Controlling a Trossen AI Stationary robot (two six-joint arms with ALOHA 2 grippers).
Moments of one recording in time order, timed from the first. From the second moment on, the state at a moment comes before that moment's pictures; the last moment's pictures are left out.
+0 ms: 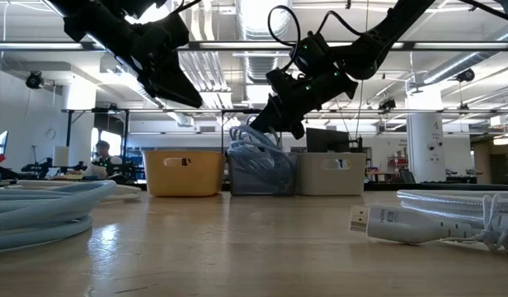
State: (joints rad) left arm 0.08 1.13 0.70 -0.13 -0.15 -0.07; right arm -0.45 1.79 1.05 0.24 -0.29 0.21
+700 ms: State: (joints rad) left arm 0.08 1.13 0.70 -0.14 -0.15 -0.08; right arm -0.45 1.74 1.06 0.14 -0.29 0.21
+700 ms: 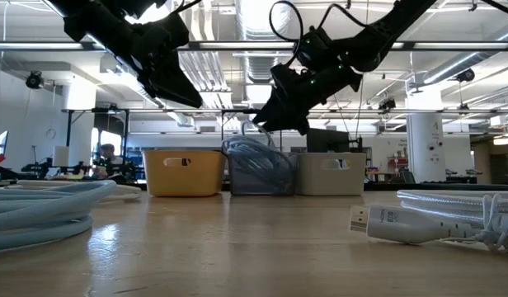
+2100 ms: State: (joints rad) left arm -0.37 1.38 0.70 -0.18 -0.06 -0.32; right arm -0.15 1.49 1.04 -0.24 -0.29 0.21
